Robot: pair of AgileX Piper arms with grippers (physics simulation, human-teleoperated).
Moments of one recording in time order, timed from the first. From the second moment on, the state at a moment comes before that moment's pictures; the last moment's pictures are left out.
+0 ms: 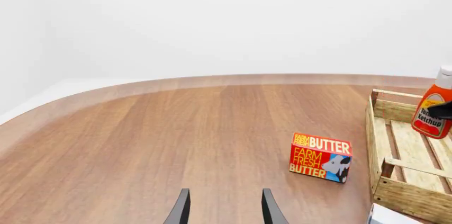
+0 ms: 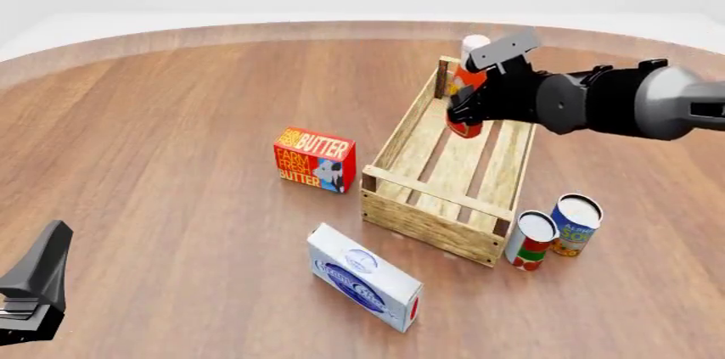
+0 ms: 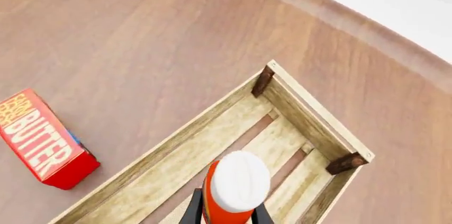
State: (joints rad) left arm 0.00 0.00 0.00 0.00 0.00; right arm 0.27 1.75 -1.11 -0.01 -0.25
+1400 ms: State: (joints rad) left arm 0.00 0.00 0.00 0.00 0.00; right arm 0.24 1.95 -1.07 -0.21 -0.23
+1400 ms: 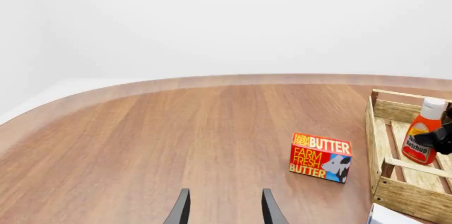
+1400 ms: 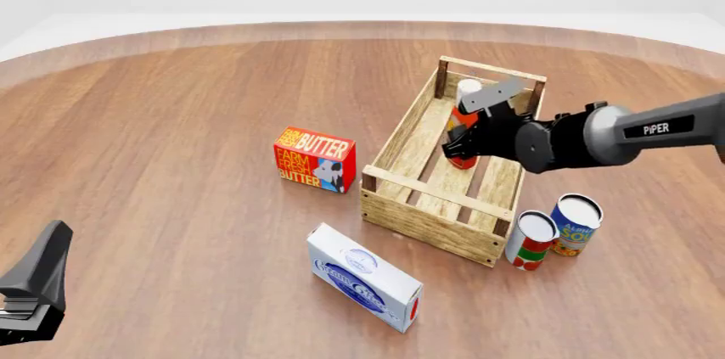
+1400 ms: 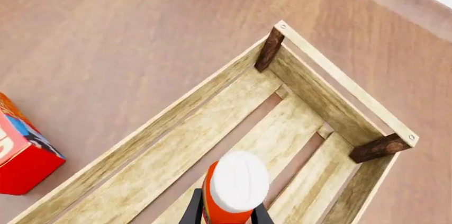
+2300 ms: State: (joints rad) left arm 0.00 0.00 0.00 0.00 0.00; right arm 0.22 1.90 -1.03 -0.24 -0.20
